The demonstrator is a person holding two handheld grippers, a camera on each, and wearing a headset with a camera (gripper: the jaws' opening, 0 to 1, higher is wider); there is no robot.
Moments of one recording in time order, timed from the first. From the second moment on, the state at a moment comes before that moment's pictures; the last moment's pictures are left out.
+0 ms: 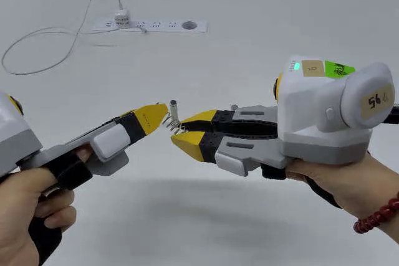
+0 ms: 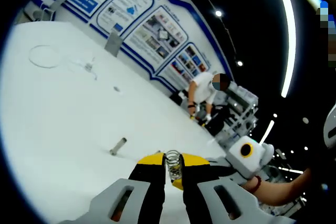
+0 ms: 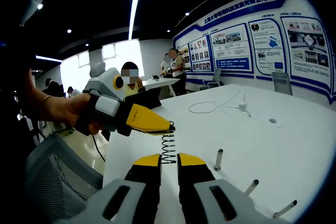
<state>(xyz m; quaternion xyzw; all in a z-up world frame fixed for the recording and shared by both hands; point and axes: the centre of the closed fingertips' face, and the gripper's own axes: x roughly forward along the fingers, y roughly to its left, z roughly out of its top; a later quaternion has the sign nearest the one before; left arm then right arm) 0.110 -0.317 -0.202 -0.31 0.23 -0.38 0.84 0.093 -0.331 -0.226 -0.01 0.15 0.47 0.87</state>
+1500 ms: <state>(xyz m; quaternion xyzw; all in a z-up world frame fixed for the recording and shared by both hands) 0.185 -0.334 -0.200 0.01 0.13 -0.38 0.91 0.096 -0.402 -0.261 -0.02 0.24 0.35 0.91</state>
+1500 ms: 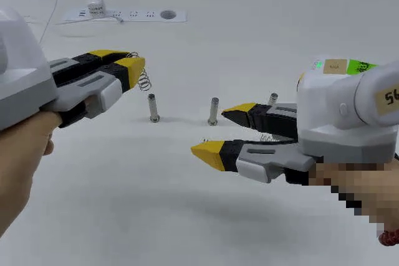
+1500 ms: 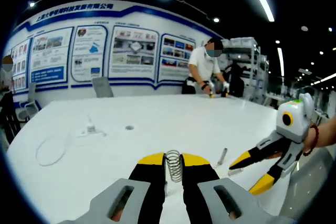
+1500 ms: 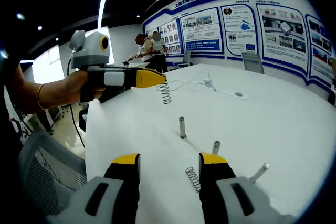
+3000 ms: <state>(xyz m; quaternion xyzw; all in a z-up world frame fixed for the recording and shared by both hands) 0.205 -0.347 -0.262 0.09 0.14 -0.37 0.91 0.095 -0.422 -0.276 -0.01 0.27 0.31 0.91</state>
